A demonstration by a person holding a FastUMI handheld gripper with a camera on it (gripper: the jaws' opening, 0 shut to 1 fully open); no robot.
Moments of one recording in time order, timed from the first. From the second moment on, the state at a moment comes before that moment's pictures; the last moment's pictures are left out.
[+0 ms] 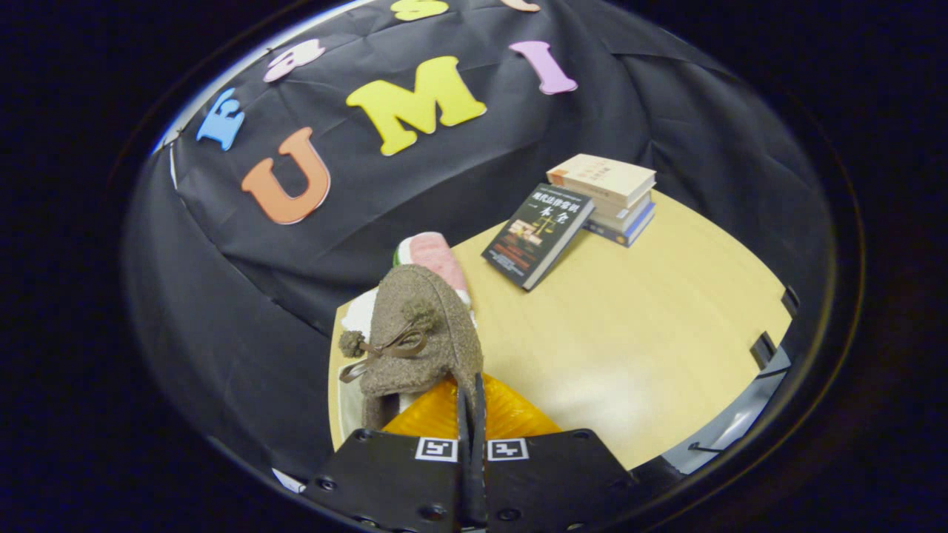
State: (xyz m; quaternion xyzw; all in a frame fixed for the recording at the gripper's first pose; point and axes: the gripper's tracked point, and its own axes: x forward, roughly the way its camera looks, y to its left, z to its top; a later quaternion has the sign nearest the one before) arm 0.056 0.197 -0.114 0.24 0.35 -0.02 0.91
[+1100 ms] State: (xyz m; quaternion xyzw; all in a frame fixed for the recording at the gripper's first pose) arm 0.062 0.271 -0.217 0.13 0.40 -0.08 0.90
